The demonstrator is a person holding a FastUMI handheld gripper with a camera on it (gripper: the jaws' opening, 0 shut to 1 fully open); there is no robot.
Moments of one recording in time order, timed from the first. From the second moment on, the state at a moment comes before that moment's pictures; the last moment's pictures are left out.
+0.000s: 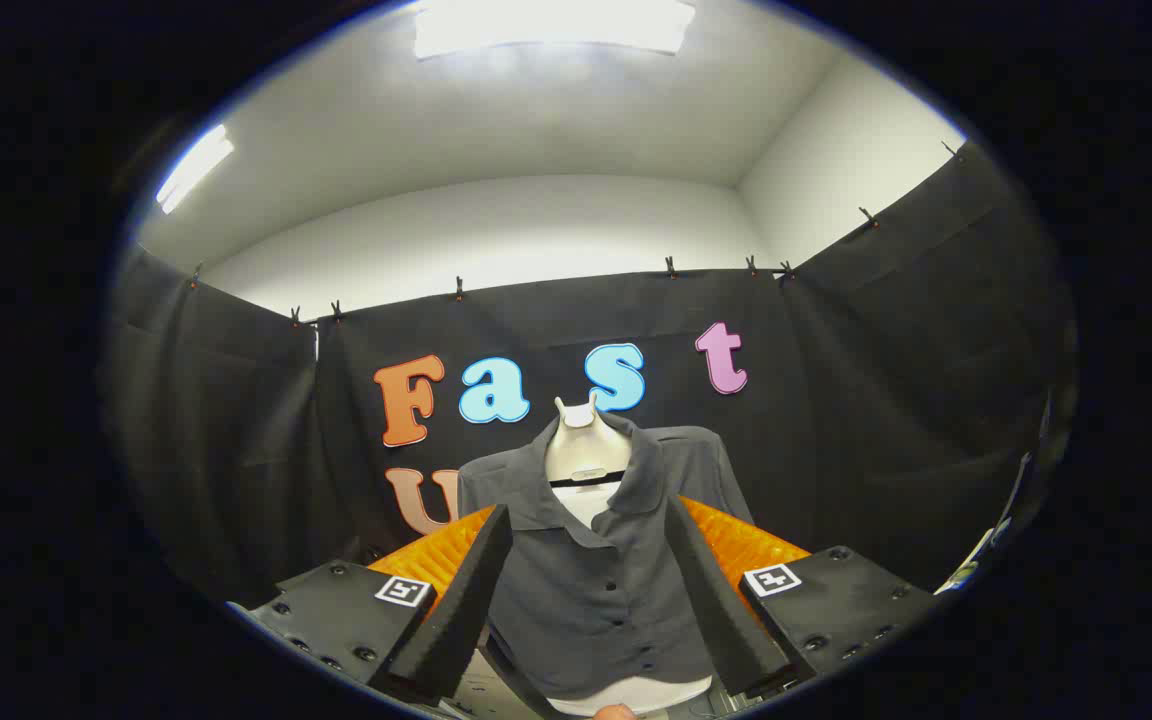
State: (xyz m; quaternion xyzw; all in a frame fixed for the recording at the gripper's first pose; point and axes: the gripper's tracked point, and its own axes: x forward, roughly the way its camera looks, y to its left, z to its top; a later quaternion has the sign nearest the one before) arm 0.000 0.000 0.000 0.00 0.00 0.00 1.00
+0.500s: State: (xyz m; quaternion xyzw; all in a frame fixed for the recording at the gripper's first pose) arm 0.043 0.010 -0.027 -0.01 0.03 0.04 1.00
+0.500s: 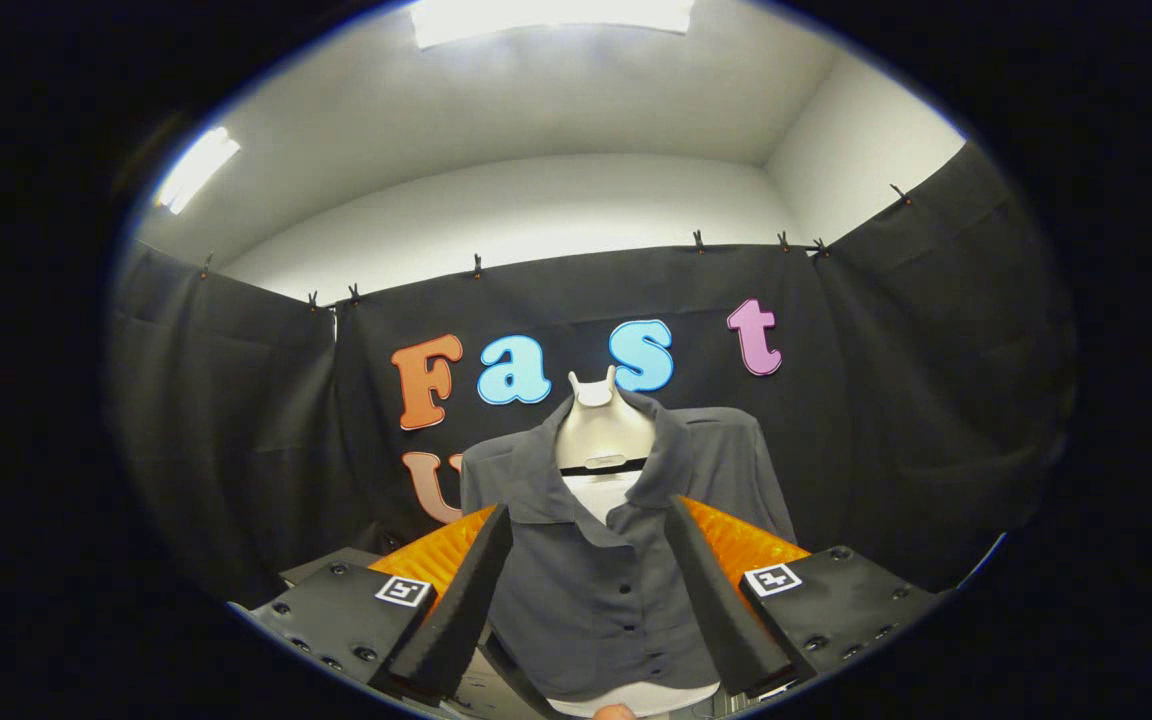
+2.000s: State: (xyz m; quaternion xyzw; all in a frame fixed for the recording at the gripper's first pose) arm 0.200 0.336 -0.265 -0.06 0.29 0.02 0.95
